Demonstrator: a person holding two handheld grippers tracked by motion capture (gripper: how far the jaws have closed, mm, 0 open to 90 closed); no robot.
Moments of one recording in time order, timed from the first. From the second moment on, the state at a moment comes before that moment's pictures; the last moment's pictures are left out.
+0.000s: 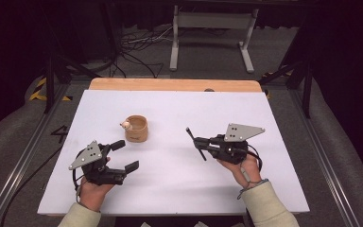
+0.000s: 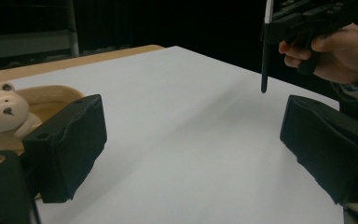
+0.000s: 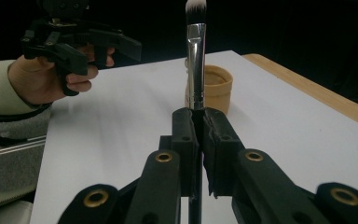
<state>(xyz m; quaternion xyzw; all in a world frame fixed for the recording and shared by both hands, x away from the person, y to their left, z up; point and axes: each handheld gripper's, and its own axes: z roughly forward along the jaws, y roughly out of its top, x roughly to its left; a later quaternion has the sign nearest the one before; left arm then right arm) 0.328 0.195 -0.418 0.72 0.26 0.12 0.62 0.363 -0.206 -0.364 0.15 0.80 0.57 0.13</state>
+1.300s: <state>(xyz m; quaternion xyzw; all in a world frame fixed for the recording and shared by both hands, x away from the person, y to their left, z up) 0.329 0.137 -0.409 0.75 0.19 0.10 0.62 0.346 -0.180 -0.389 0.10 0.75 0.65 0.09</state>
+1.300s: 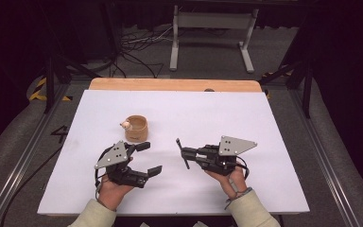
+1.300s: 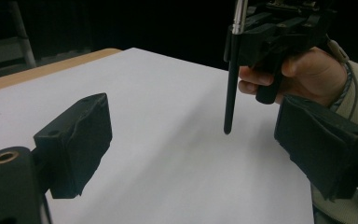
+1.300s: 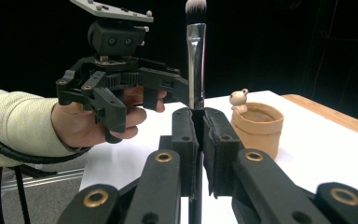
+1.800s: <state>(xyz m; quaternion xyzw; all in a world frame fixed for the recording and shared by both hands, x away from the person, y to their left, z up) 0.328 0.114 -0.416 0.77 0.17 0.05 0.62 0.342 -0.162 -0.394 0.09 0.74 0.66 0.07</state>
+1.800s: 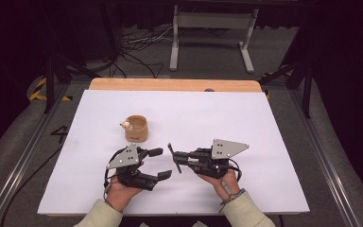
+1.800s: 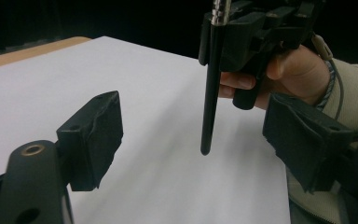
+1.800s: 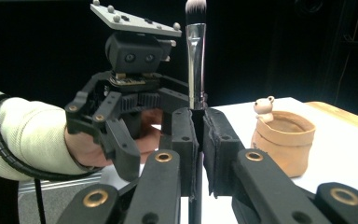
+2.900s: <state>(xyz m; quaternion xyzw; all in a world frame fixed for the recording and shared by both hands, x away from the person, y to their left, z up) 0.330 0.098 -0.417 0.79 0.16 0.02 0.59 0.338 -0.153 -0.400 0.09 0.74 0.67 0.06</state>
